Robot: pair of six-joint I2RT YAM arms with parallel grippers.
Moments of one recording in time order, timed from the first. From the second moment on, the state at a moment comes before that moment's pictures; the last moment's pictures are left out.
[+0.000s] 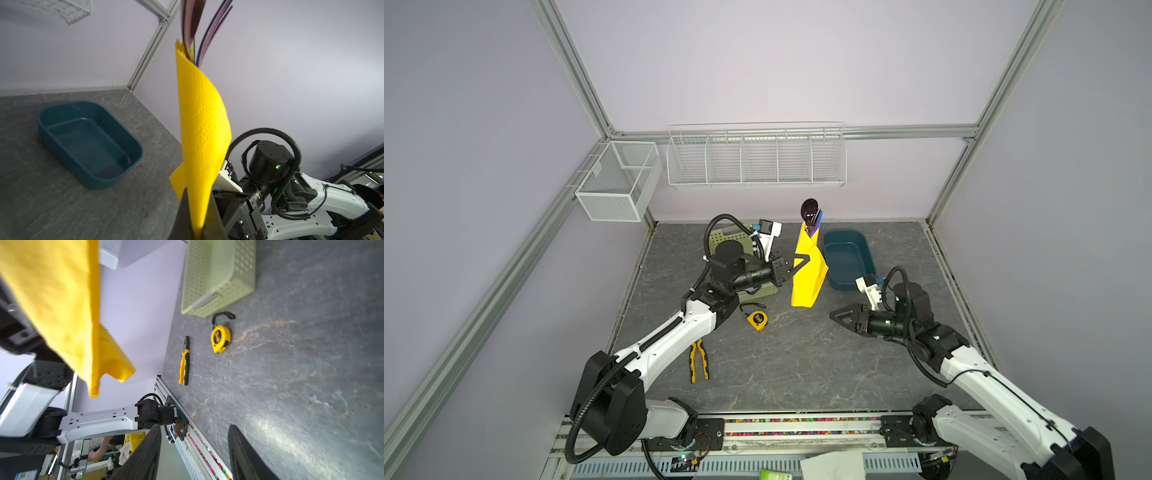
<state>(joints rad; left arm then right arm) -0.60 1.34 0.99 0.41 0.70 -0.64 0.48 0.89 0.63 -0.18 -0.66 0.79</state>
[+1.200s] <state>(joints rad) -0.60 1.17 1.22 0.39 0.72 -0.60 0.67 1.13 0.89 0.58 -0.75 0.66</state>
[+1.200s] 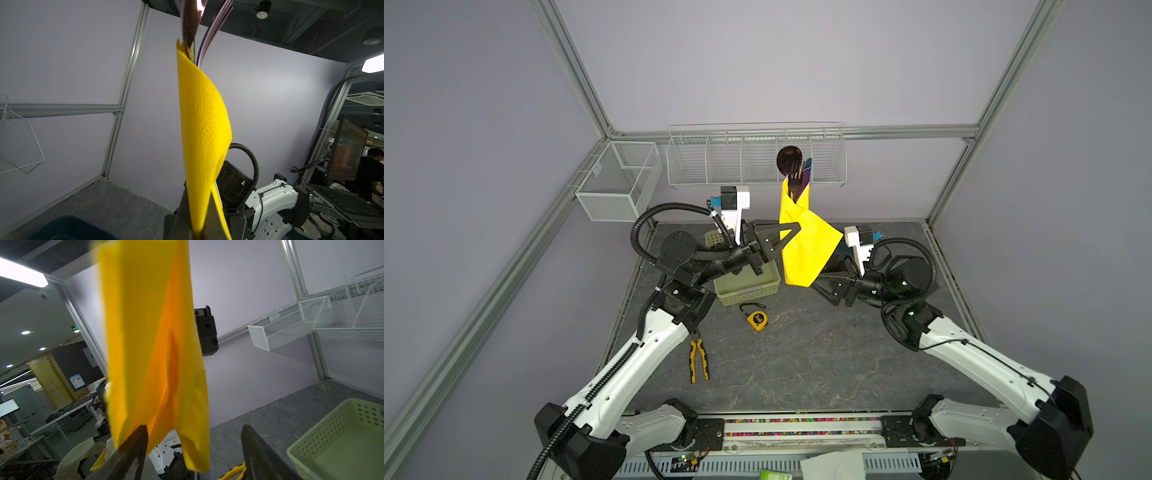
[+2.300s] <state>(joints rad) -0.60 1.18 1.27 0.27 0.69 -0.50 0.73 1.29 1.00 0.70 -0.93 0.73</state>
